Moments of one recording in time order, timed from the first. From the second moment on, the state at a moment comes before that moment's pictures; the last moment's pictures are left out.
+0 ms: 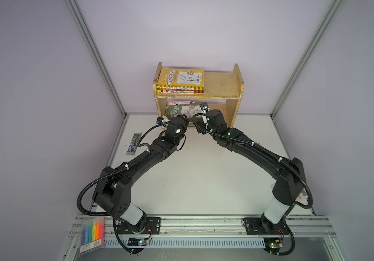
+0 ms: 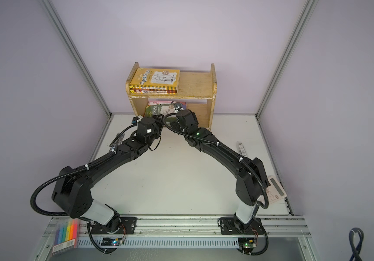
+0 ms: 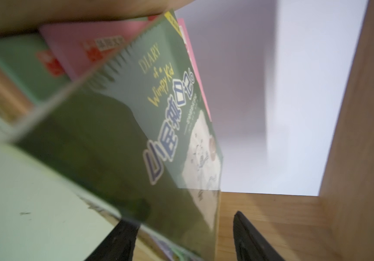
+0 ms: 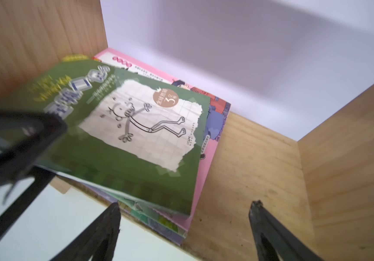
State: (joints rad) left arm -0.53 1.55 1.17 0.11 -0.36 -1.39; right arm 0.68 1.75 1.57 -0.24 0.35 -0.01
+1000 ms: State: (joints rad) left arm -0.61 1.14 1.04 -0.22 -0.48 -0.87; right arm 0.57 1.34 1.16 -0.23 0.07 -0.04
